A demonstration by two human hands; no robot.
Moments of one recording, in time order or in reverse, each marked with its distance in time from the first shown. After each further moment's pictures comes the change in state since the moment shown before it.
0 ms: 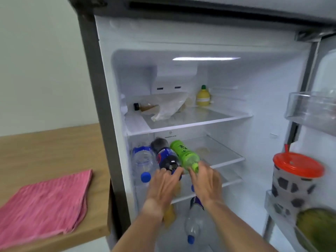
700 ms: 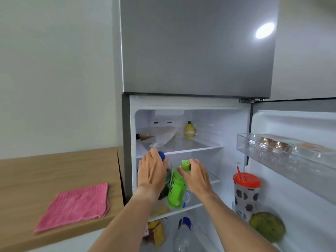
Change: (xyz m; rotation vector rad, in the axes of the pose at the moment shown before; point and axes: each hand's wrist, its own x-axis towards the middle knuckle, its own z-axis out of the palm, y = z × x) left_hand -0.030 0.003 -0.174 -0.375 0.416 -0.372; right_hand -0.006 -0.063 -0.148 0.237 -0.095 -0.105
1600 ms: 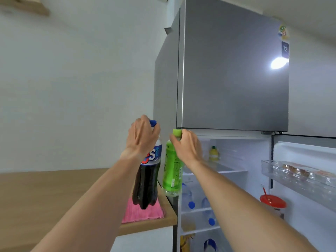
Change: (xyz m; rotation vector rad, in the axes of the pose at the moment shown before) left_hand 0.051 -0.081 -0.270 -0.253 0.248 -0.086; right_hand -0.002 -0.283 -0.042 0.022 0.249 -0.221
